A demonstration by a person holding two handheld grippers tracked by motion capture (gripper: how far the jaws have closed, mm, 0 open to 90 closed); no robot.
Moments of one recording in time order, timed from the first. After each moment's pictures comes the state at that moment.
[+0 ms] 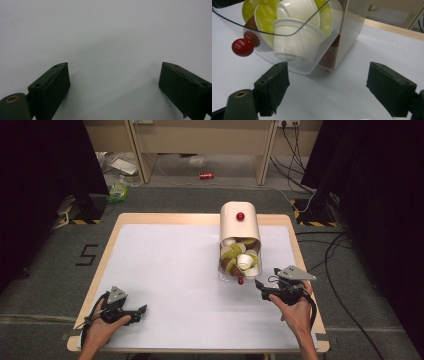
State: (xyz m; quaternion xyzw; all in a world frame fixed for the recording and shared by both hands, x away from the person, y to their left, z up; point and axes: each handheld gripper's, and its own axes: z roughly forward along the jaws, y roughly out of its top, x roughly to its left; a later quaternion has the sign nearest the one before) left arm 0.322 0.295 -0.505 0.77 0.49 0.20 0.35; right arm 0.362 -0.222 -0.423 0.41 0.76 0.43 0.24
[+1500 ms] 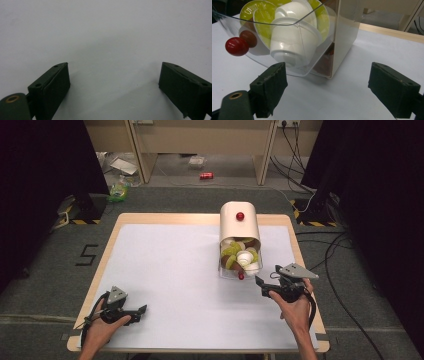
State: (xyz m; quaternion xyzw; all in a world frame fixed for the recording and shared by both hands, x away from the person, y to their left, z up) left arm 0.322 0.295 -0.505 0.77 0.49 0.20 0.35; right arm 0.366 -0.222 -0.420 0.43 0.74 0.46 0.24
